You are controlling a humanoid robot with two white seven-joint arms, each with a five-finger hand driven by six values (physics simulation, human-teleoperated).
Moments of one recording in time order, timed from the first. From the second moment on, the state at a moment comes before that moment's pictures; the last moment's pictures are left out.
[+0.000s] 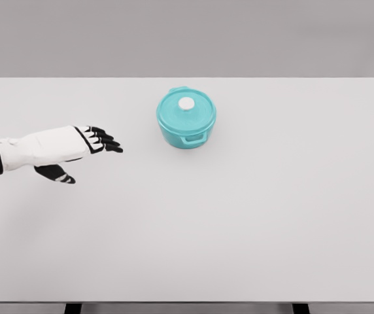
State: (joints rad) left arm -0.40 0.83 -0.41 -1.61 -0.34 -0.61 -0.61; right arm 0.04 0.00 0.71 -0.07 0.24 -0.10 0.14
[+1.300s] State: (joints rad) left arm -1.17 0.33 -0.99 -1.01 -0.39 -0.61 -0.61; right arm 0.05 0.00 0.71 -0.06 0.24 -0.09 0.14
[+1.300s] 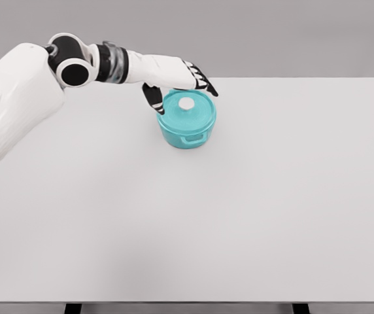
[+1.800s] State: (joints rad) left arm -1.17 0.27 -0.98 -0.91 -0.45 -0.61 -0.61; right arm 0.04 0.00 0.71 -0.06 0.24 -0.09 0.14
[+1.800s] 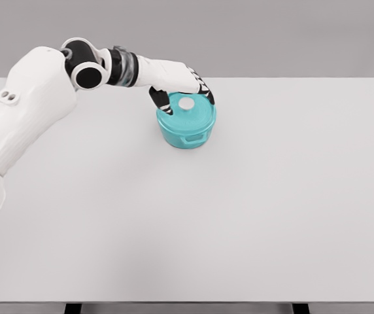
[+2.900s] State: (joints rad) left arm -1.17 0.21 -0.97 -0.80 -0.51 -0.61 -0.61; right arm 0.04 0.00 0.71 -0.06 0.24 -0.09 0.14
